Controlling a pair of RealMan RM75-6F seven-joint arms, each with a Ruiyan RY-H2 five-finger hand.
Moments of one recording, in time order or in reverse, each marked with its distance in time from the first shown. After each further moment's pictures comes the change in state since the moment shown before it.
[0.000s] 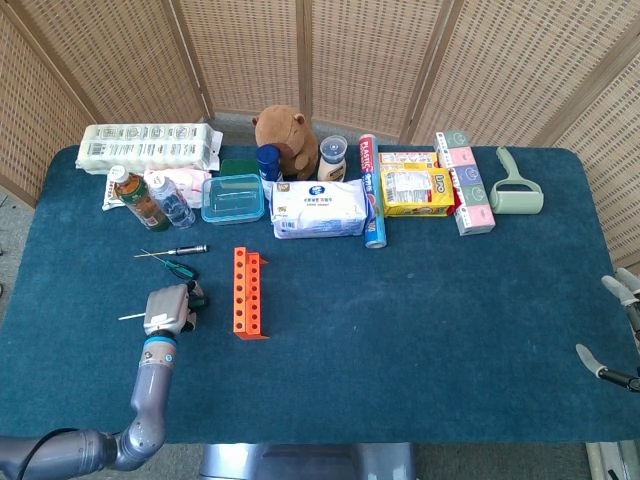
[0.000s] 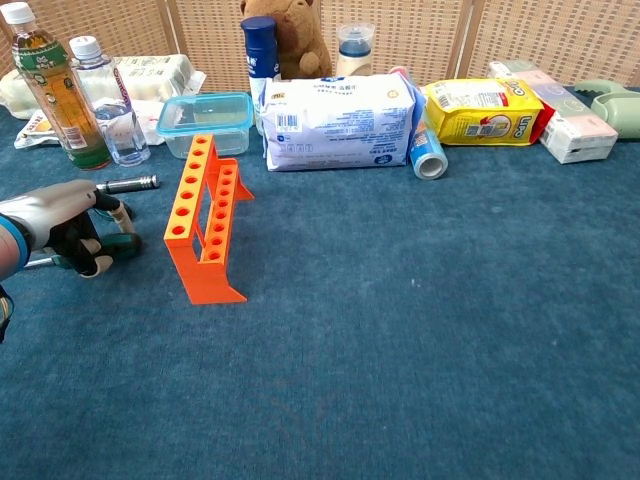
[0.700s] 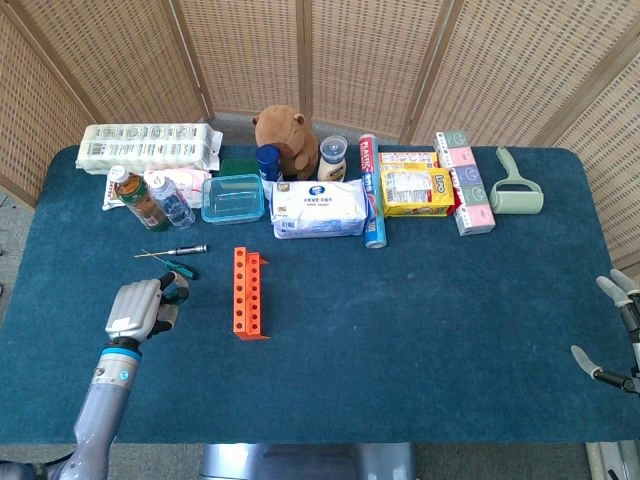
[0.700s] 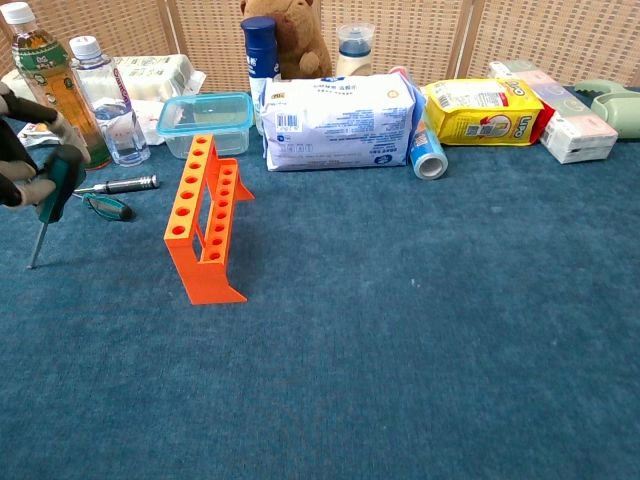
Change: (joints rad) left arm 0.107 0.342 0.048 -0.439 0.245 0.083 -0.146; right arm 0.004 -0.007 -0.007 -0.010 -0.009 -0.007 -0.028
